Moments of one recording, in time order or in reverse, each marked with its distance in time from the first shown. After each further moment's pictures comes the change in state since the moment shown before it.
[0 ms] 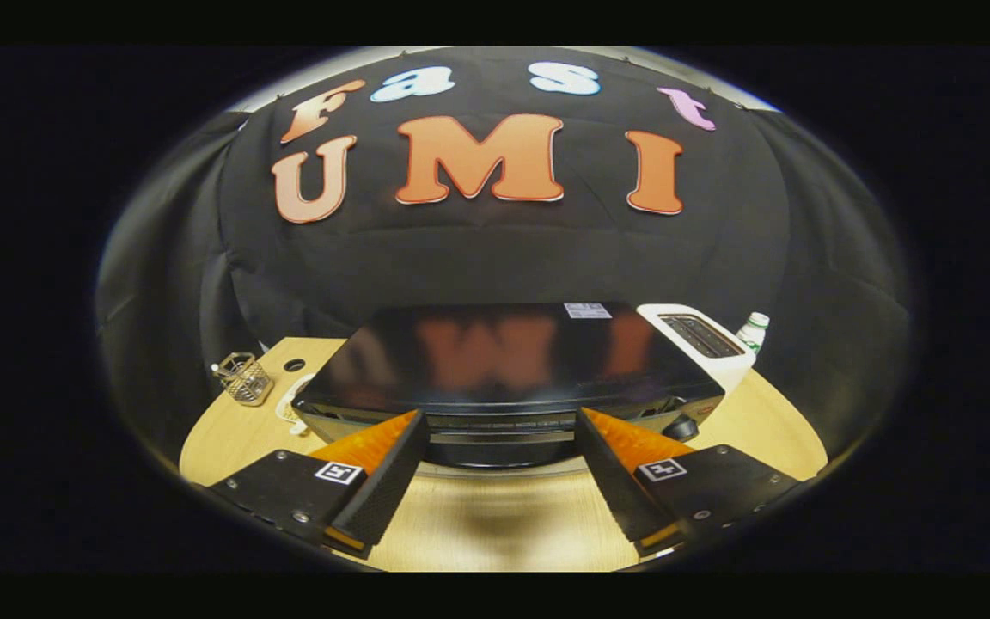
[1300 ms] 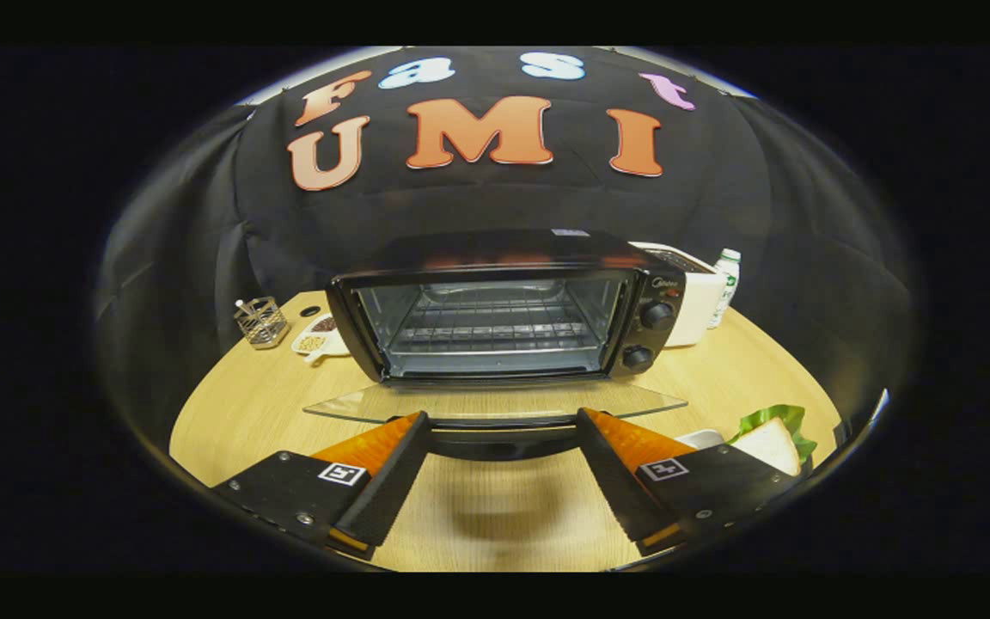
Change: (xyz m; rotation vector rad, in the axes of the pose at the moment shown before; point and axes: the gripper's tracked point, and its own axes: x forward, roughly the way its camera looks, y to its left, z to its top) arm -0.075 0.000 -0.116 0.009 0.116 0.007
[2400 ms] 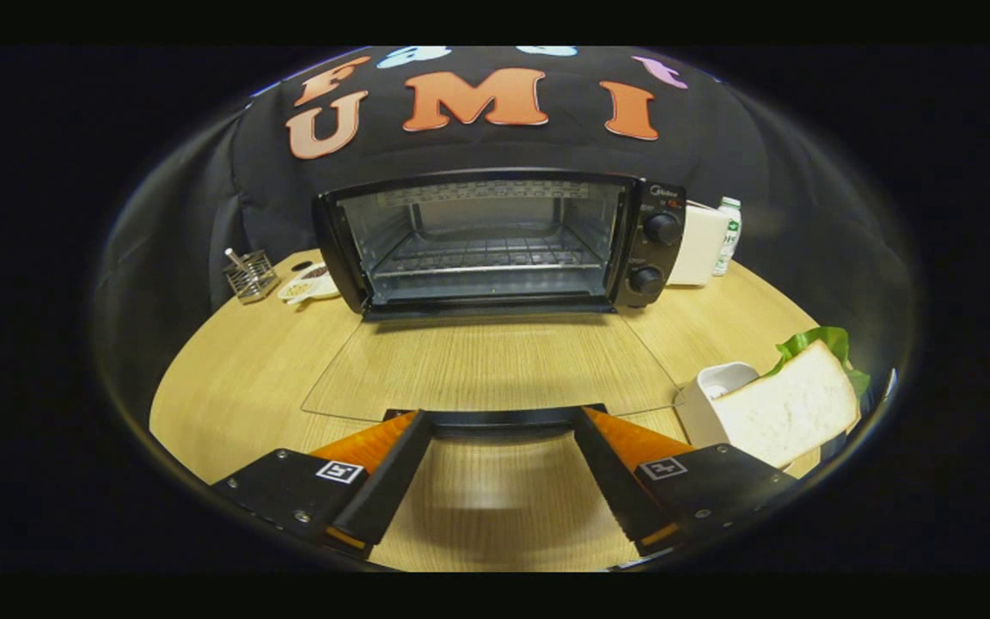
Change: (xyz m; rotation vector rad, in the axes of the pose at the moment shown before) arm 0.006 -0.002 -0.068 0.023 0.080 0.008
